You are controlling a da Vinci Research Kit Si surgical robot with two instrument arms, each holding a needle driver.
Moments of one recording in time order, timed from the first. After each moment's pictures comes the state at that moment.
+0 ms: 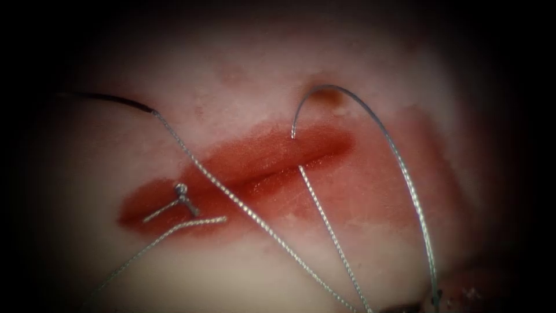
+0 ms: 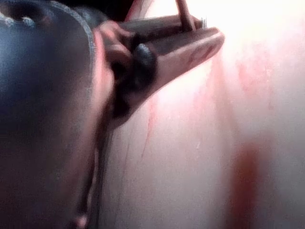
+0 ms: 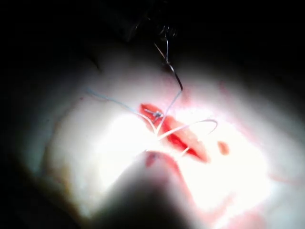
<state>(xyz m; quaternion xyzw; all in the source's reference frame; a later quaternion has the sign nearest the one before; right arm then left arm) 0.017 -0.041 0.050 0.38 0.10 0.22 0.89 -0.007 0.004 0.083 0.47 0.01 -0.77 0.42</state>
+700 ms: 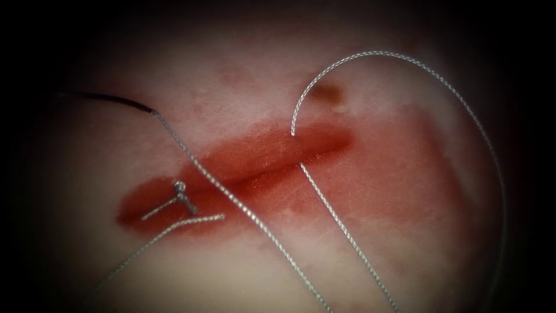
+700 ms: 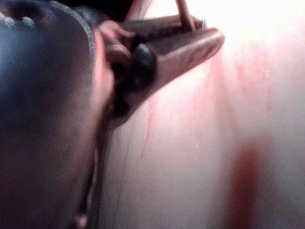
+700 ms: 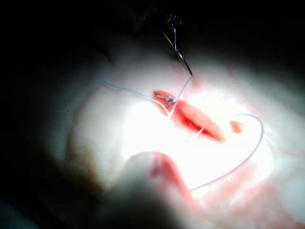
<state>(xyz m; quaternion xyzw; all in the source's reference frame) 0.013 -0.045 0.048 0.46 0.00 0.24 0.86 -0.007 0.004 0.083 0.47 0.01 -0.77 0.42</state>
